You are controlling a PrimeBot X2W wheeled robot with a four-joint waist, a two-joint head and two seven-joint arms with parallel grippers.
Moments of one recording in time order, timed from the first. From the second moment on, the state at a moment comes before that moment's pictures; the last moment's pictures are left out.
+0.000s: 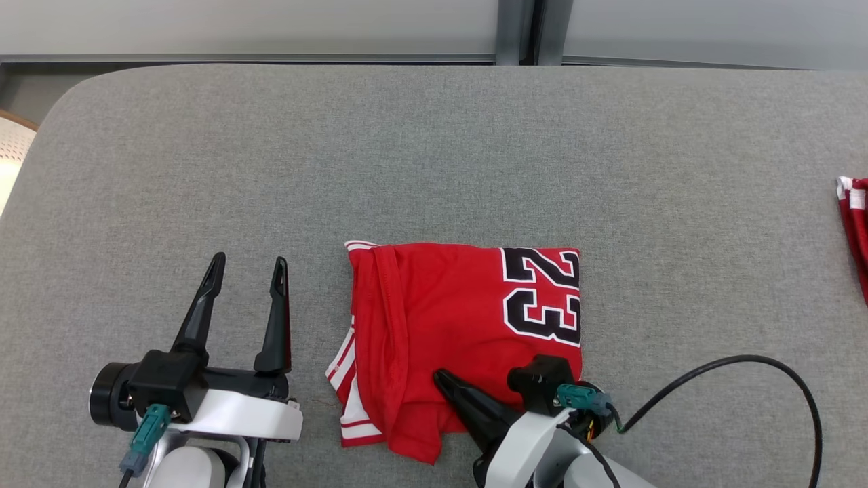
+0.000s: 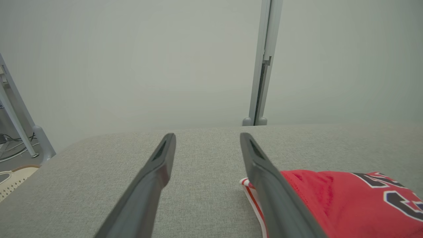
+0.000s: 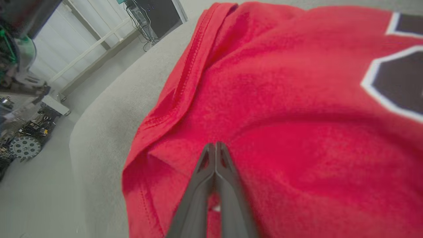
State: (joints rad) left arm -0.11 0.09 -0.13 0.08 -0.18 0.02 -0.26; right arm -0.39 -0.08 0.86 0.52 0.57 0.13 -0.09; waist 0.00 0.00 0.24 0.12
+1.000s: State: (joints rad) left arm -0.05 0.10 -0.08 0.07 -0.17 0.02 -0.26; right arm -0.23 -0.29 0.46 0.06 0.55 0.13 -0.23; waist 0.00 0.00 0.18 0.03
